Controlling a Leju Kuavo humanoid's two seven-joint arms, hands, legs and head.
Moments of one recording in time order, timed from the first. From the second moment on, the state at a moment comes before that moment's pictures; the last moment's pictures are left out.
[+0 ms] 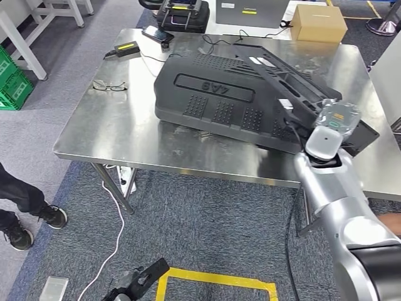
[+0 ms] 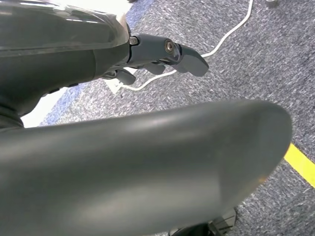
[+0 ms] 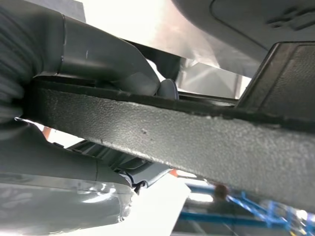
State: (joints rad) left arm -0.18 -0.22 0.62 -0.21 -1.39 0.13 -0.10; right arm -1.01 0.08 0.28 -0.45 1.53 -0.12 0.54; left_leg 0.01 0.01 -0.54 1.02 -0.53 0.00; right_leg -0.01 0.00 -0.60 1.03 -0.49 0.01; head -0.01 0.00
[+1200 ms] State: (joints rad) left arm -0.17 -0.23 0.61 -0.21 -1.37 0.14 -0.11; right arm -0.92 0.10 0.22 -0.40 1.57 -0.20 0.51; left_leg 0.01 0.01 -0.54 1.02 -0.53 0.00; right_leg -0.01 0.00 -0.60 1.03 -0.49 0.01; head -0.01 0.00
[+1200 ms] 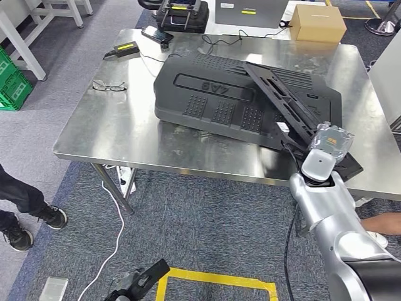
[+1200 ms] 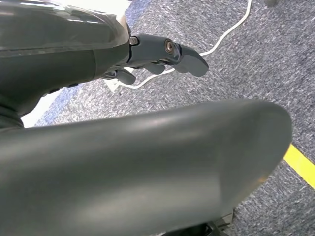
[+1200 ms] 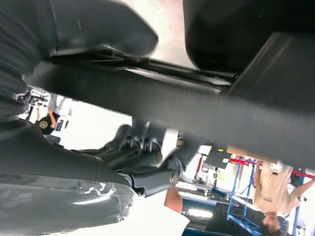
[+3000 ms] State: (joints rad) left arm -0.15 -0.22 0.62 -0.21 -1.31 0.17 -0.15; right arm -0.87 0.17 0.31 -0.69 1.32 -0.09 0.25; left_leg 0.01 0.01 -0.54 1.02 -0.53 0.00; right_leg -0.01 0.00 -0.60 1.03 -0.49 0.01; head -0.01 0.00
